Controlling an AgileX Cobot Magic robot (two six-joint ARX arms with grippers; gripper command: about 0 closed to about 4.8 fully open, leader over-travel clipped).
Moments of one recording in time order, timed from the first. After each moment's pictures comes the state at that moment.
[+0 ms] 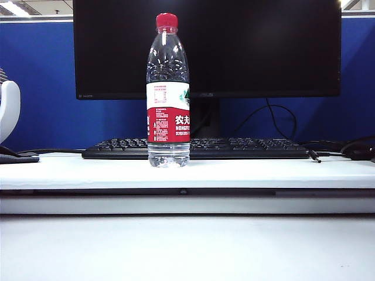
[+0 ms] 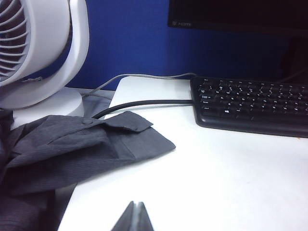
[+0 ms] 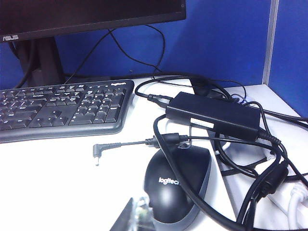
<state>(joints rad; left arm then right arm) -0.07 0.01 0.01 -0.02 -0.04 -0.04 0.02 0.00 0.01 -0.01 0.00 0.13</state>
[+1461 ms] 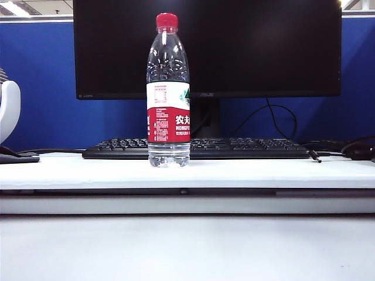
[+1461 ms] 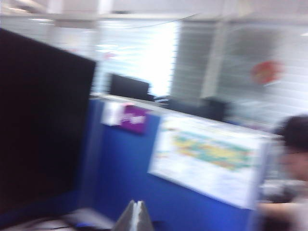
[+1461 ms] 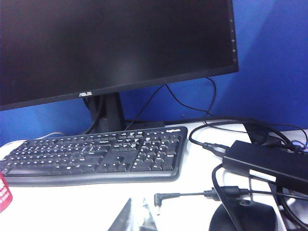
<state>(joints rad) -1.06 0.93 0.86 0.44 -0.07 -0.11 0.02 0.00 0.01 0.18 -0.16 0.24</state>
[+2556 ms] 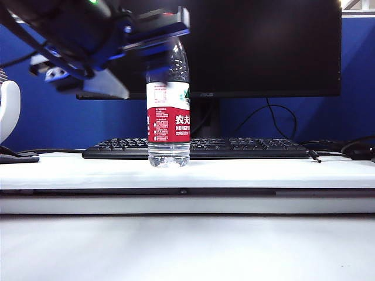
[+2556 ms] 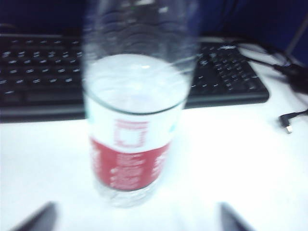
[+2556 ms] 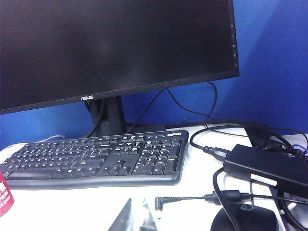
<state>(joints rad) -0.99 1.28 0.59 0.38 -0.59 -0.30 0.02 0.00 0.01 0.19 -0.16 0.24</state>
